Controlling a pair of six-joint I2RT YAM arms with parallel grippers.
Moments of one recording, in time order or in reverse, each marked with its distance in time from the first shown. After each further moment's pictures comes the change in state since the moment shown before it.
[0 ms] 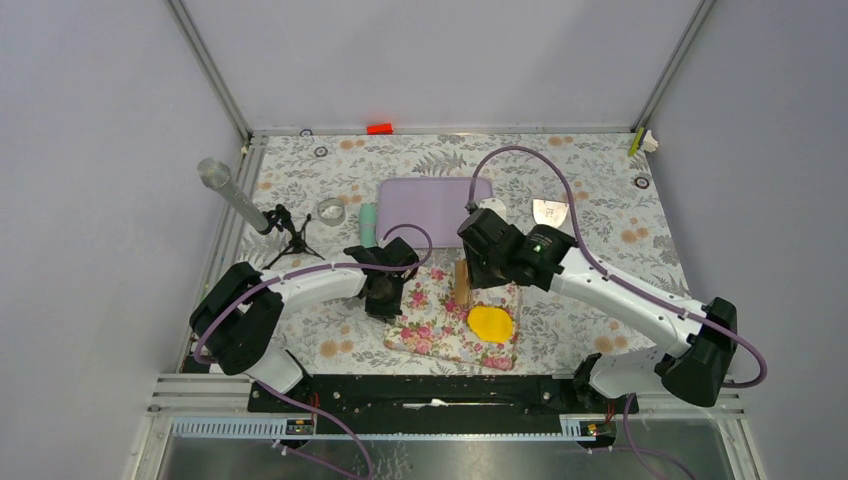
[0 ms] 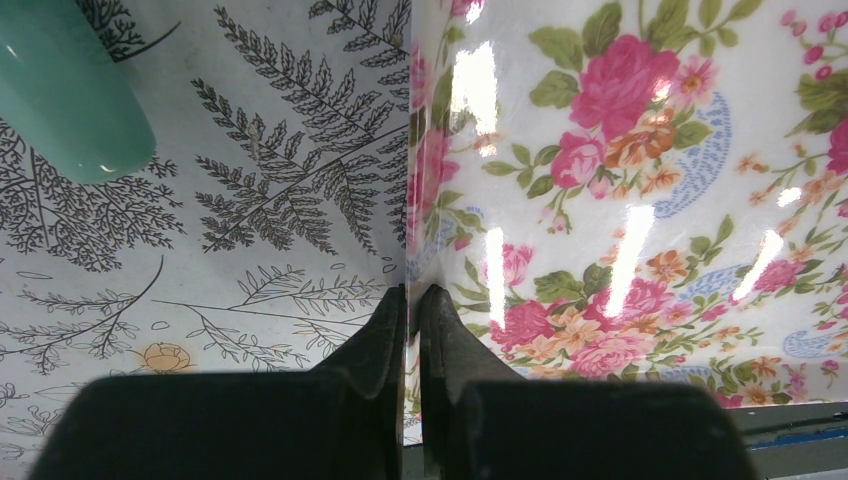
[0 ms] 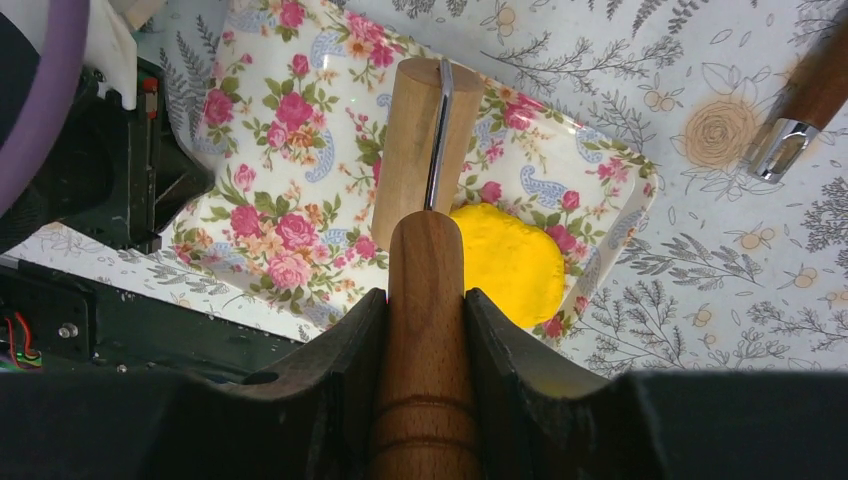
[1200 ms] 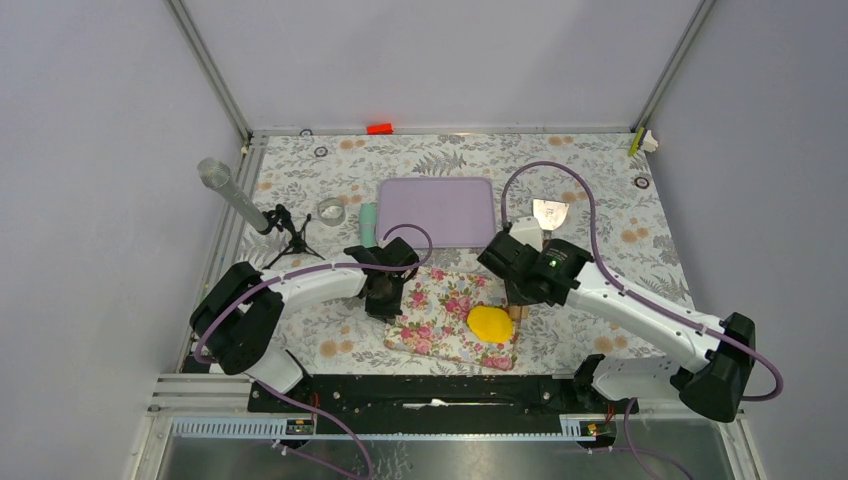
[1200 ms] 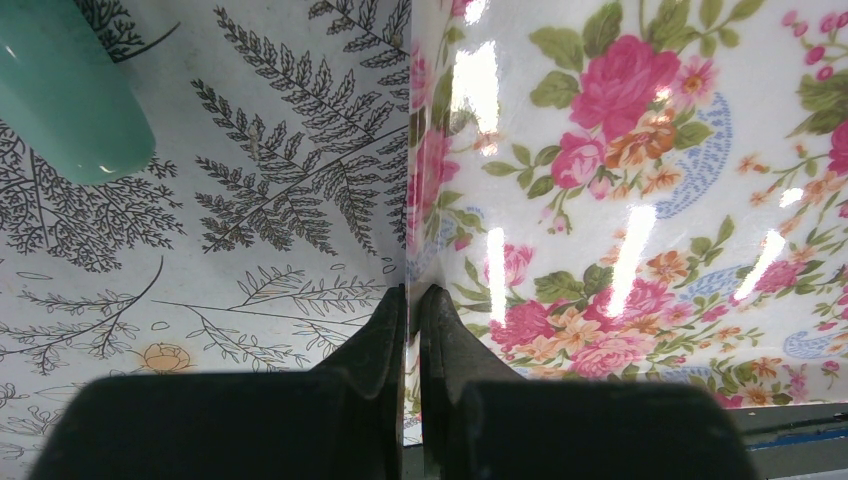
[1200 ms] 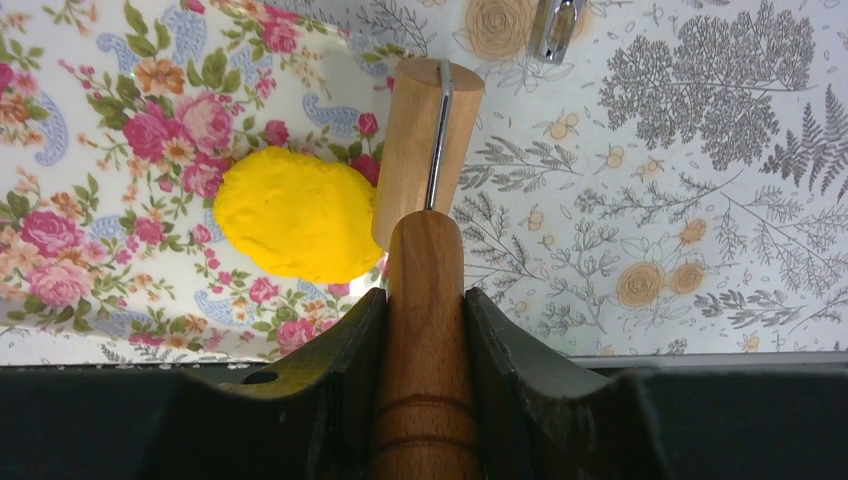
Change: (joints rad) left arm 0.000 0.002 0.001 0.000 0.000 0.000; right arm -0.001 -0.126 -0.127 -0.249 0.209 0.094
